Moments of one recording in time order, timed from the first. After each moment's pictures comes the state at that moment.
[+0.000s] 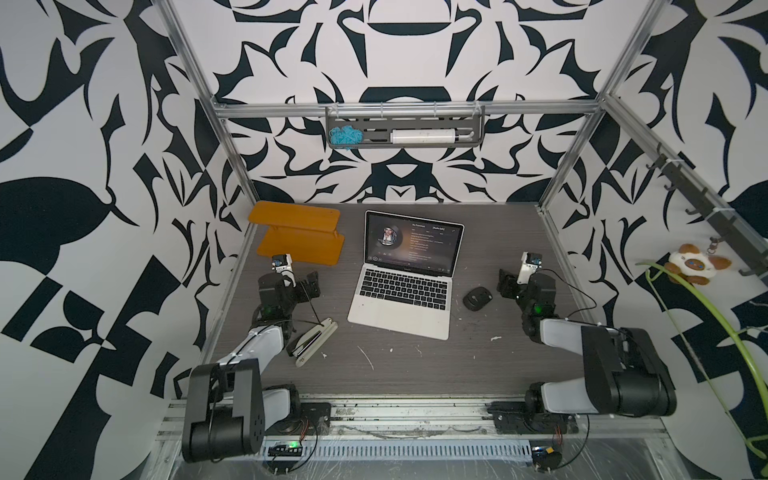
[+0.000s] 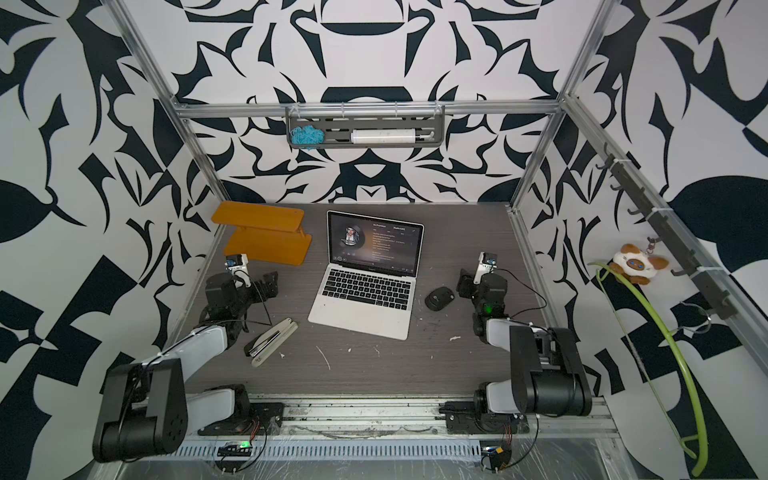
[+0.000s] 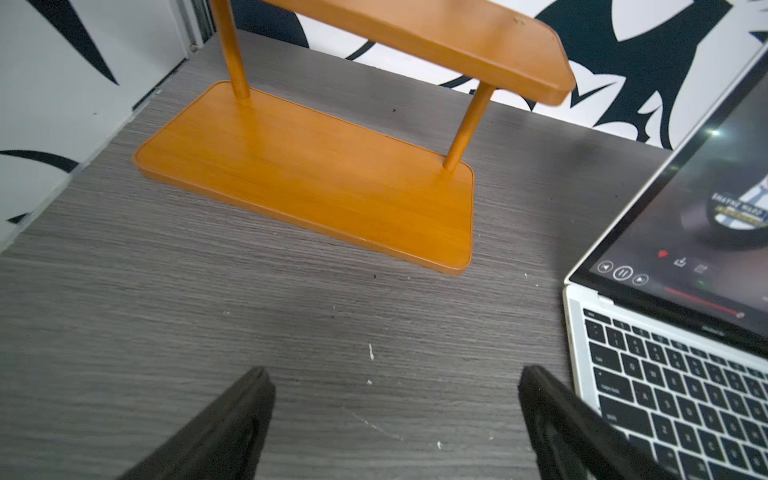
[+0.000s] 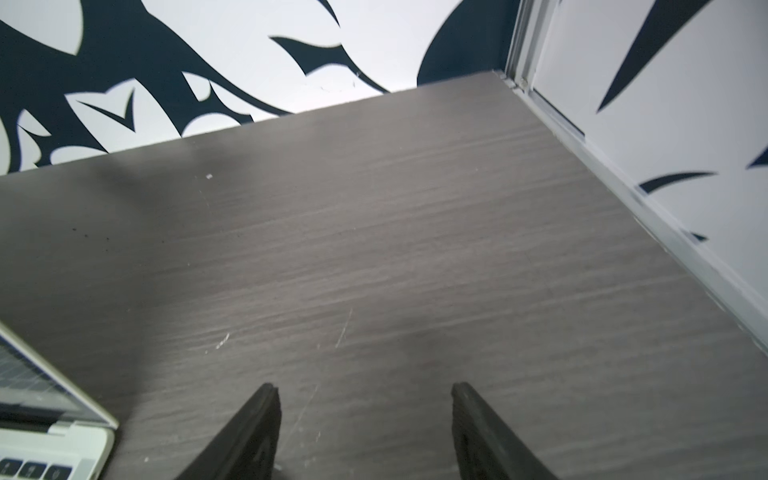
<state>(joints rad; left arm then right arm) 0.08 1.26 0.36 0.44 0.19 -0.14 -0.03 1.43 0.35 0.69 0.01 0.12</state>
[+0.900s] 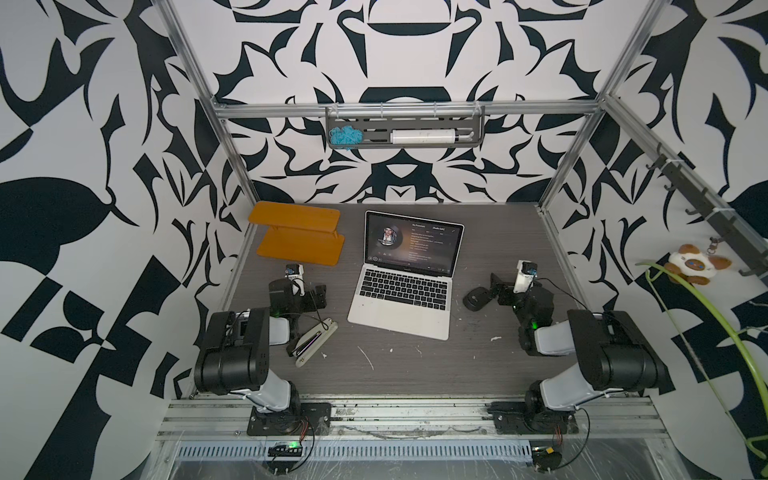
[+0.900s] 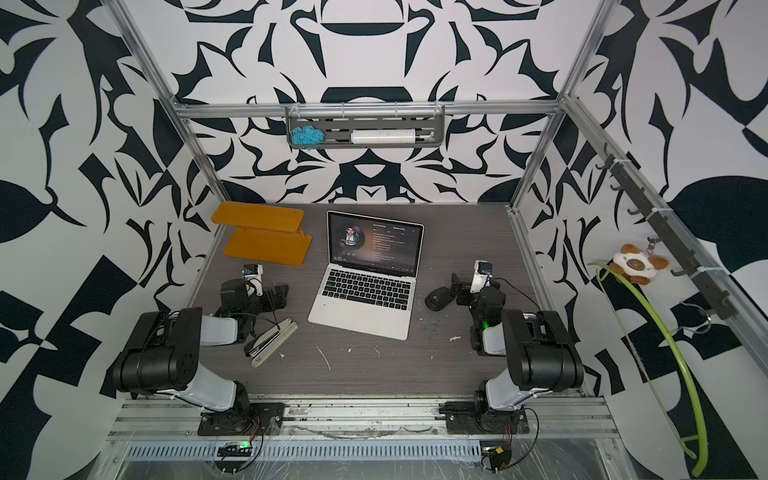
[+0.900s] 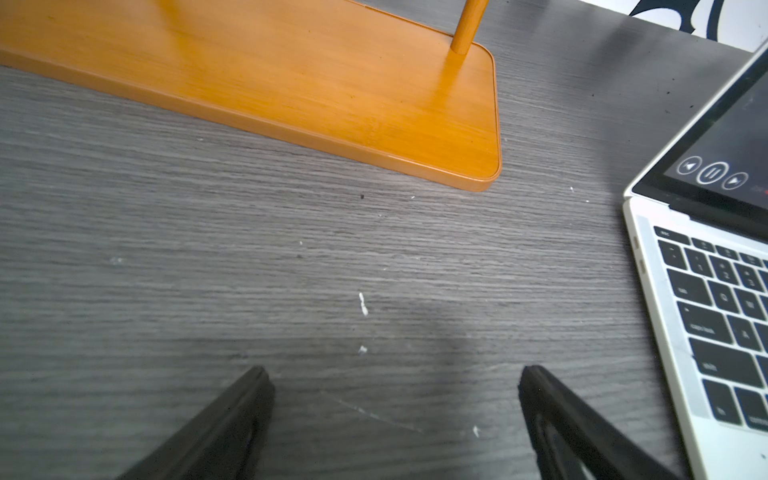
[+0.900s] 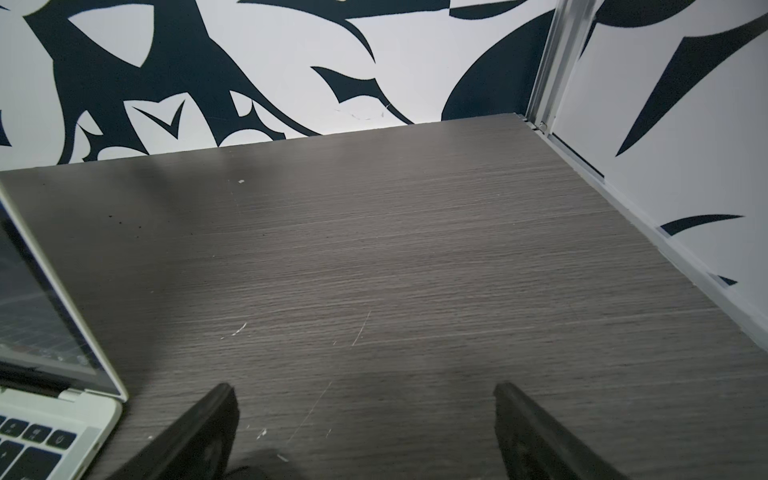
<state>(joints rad) 0.08 1.55 0.35 0.61 0.24 -0.09 -0.02 1.55 0.22 1.04 -0.03 0.06</state>
